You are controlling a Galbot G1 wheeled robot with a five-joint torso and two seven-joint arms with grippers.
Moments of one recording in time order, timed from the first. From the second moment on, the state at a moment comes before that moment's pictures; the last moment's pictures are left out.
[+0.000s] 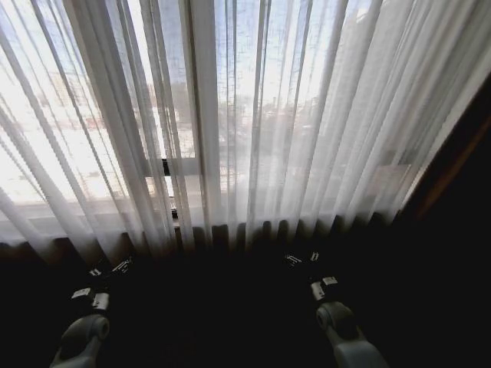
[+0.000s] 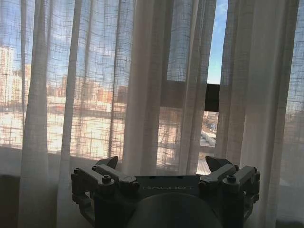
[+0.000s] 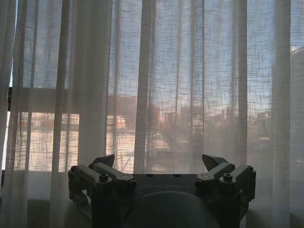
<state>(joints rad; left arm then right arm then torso) 1.27 -1.13 -0.80 -1.60 -0.55 -0.08 -0.02 -1.19 1.24 0.47 1.67 0.29 0.13 -0.07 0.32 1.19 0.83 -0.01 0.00</state>
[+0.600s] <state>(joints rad) 1.27 -1.13 -0.80 -1.60 -0.55 -0.08 -0.02 -1.16 1.25 0.45 1.65 0.28 0.14 -0.07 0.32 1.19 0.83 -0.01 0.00</state>
